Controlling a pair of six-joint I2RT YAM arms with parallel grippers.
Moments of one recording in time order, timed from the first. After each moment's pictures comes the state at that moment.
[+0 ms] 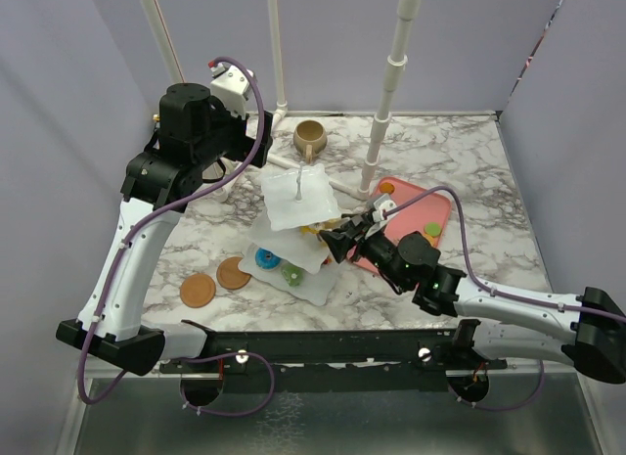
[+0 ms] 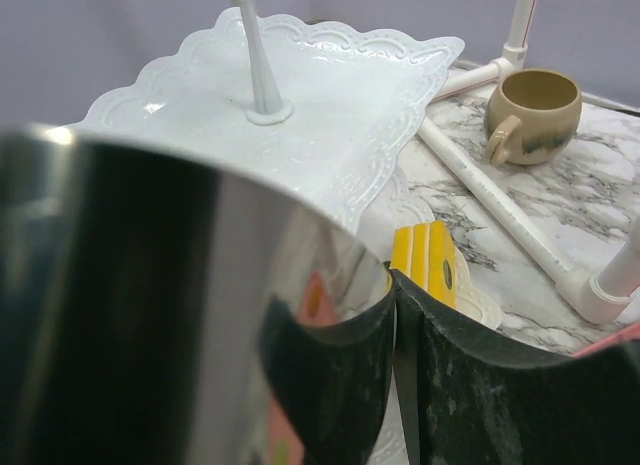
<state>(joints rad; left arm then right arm) -0.37 1.29 1.74 -0.80 0.06 0.07 1.07 1.06 0.57 0.52 0.33 0.10</state>
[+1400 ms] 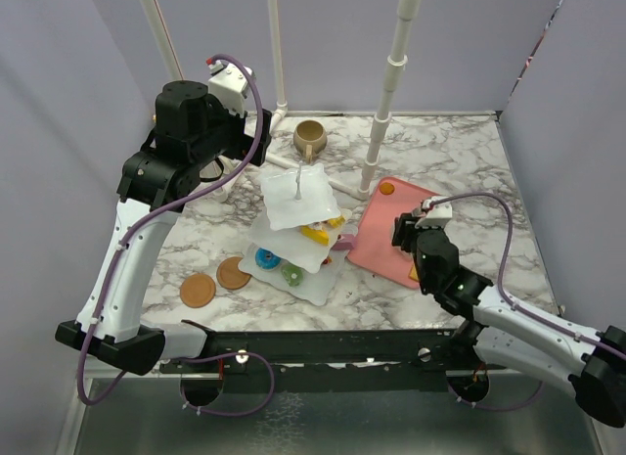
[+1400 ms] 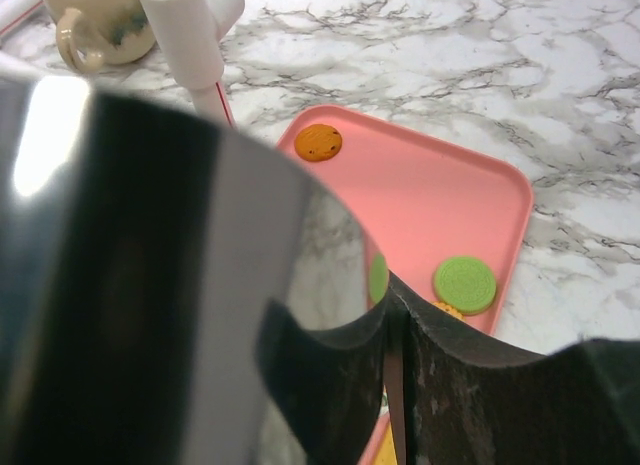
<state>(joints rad) -0.37 1.30 1.78 -0.81 0.06 0.09 0.79 0.83 0.40 0.19 0.75 0.22</state>
